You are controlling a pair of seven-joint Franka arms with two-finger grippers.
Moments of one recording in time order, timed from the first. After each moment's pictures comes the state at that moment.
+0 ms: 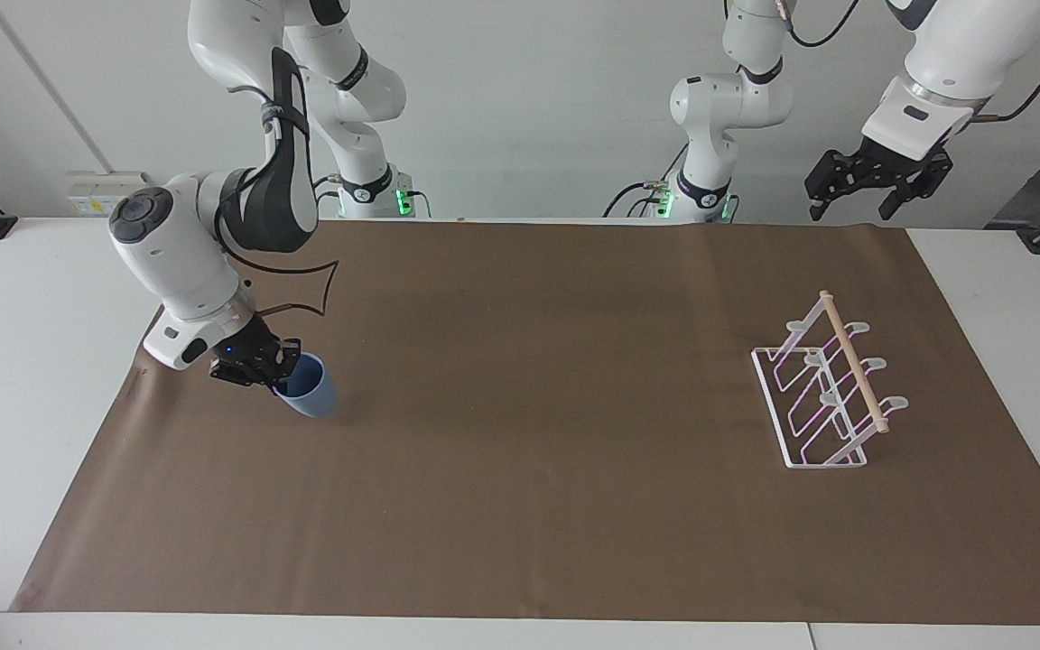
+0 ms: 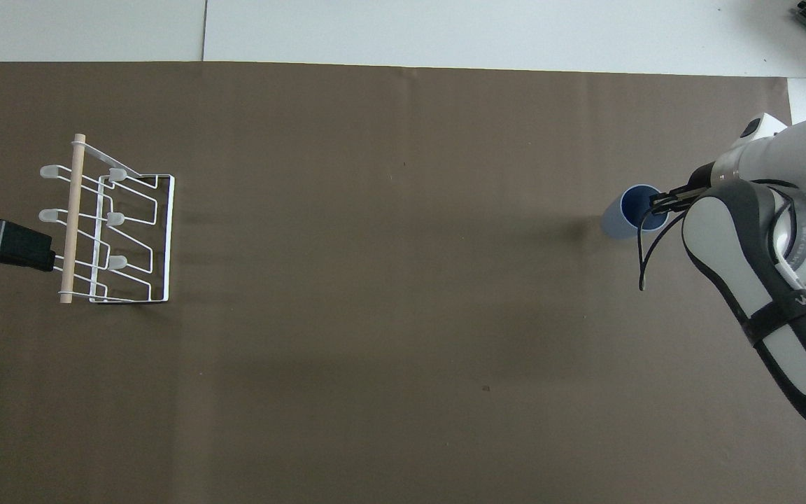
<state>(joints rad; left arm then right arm) -0.03 -0.05 -0.07 -1.53 0.03 1.40 -0.03 -0.01 0.23 -0.02 -1.75 0.16 2.04 -0.33</state>
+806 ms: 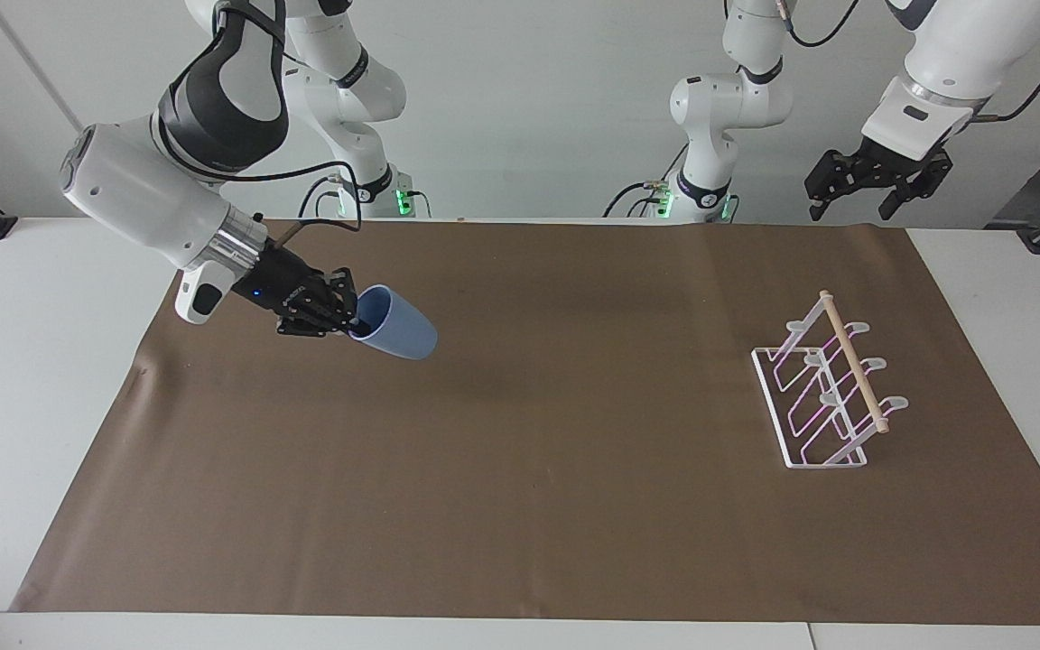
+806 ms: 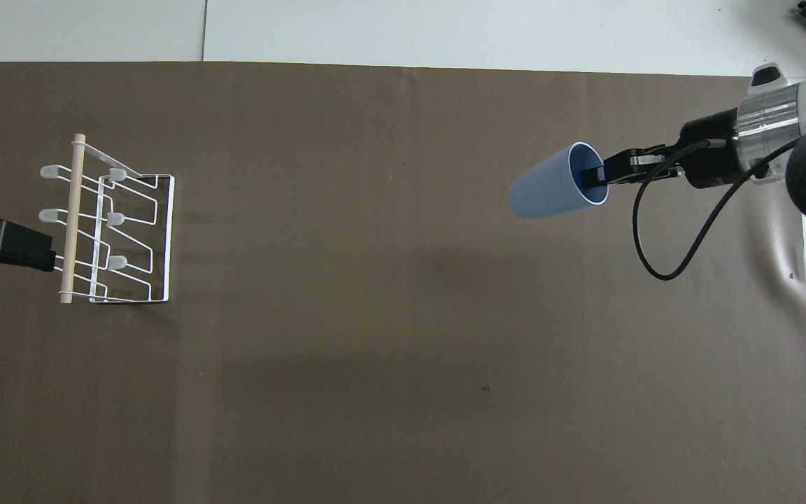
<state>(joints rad) -0.03 -0.05 -0.08 -1.53 0.03 1.40 -0.03 -0.01 0.21 0.01 -1.60 0.75 1.76 -0.30</state>
